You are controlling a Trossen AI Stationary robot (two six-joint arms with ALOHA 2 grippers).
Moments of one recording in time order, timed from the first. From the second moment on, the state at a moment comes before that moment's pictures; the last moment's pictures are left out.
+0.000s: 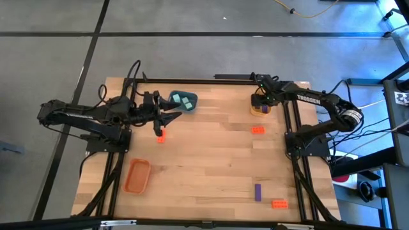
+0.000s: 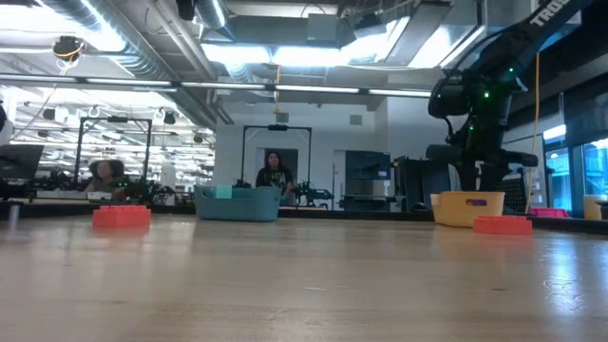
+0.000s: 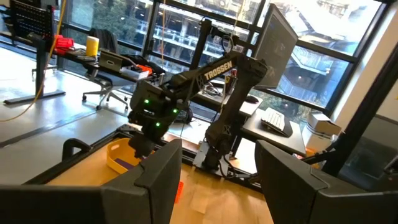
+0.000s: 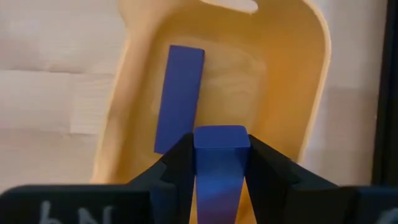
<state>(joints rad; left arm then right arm) -0.04 0.85 0.72 0.26 -0.26 -0.28 -0.82 1.37 0.74 -0.64 0.18 0.69</state>
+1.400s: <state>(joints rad) -0.04 0.85 0.72 0.26 -0.28 -0.28 -0.82 1.37 0.73 -0.60 0.18 0.73</state>
